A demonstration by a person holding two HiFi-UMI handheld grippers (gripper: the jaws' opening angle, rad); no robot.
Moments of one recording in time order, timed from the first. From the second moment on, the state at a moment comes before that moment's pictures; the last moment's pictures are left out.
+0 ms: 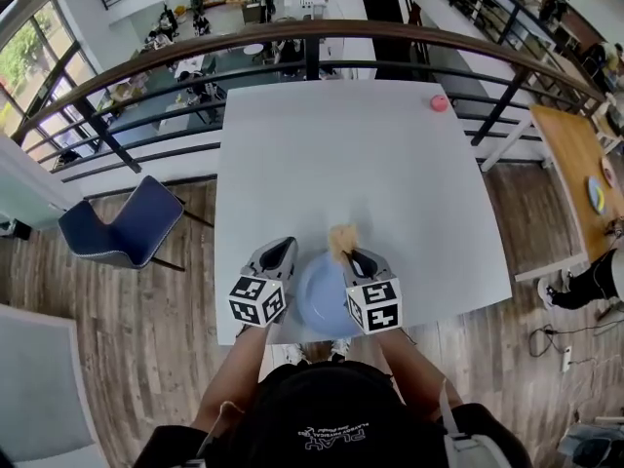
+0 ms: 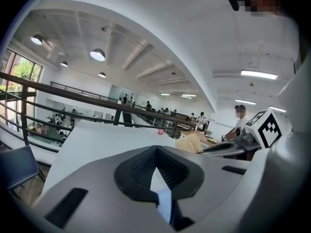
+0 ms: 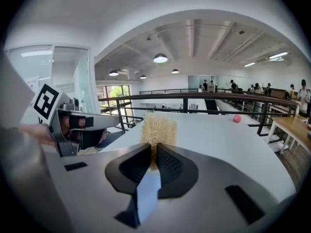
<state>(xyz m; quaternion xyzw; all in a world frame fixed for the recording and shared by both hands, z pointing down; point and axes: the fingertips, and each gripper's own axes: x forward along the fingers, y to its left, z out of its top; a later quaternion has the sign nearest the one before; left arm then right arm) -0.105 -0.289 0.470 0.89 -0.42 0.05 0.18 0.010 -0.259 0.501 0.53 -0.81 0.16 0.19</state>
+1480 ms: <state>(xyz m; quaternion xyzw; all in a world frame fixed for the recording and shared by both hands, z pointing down) -0.134 -0.273 0.362 0.89 -0.44 -0.01 0.10 0.008 -0.266 0.366 0.55 -0.83 0.03 0.09</state>
